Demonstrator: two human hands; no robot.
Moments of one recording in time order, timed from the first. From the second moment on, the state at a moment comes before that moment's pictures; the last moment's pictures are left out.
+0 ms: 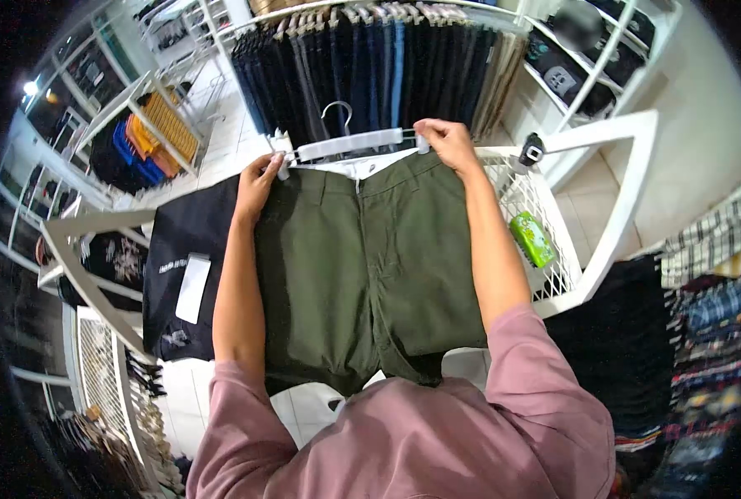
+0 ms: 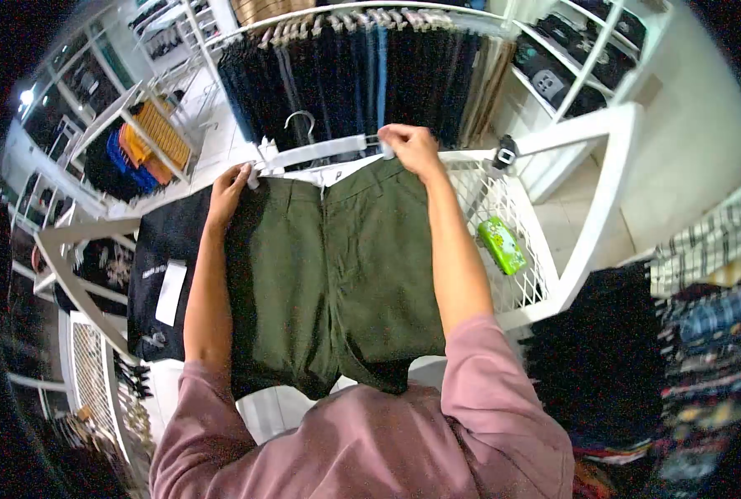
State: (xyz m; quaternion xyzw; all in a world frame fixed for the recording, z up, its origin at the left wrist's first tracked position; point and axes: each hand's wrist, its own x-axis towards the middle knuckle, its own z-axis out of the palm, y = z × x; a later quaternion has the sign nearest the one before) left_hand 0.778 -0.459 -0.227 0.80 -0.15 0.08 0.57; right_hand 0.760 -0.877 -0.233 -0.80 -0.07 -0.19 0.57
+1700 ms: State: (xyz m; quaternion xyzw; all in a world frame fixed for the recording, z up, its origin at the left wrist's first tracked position) left_hand -0.033 -0.114 -0.381 0.40 0.52 0.57 0.50; right_hand 0.102 -0.101 -0.355 -0.50 -0.45 0.63 0.39
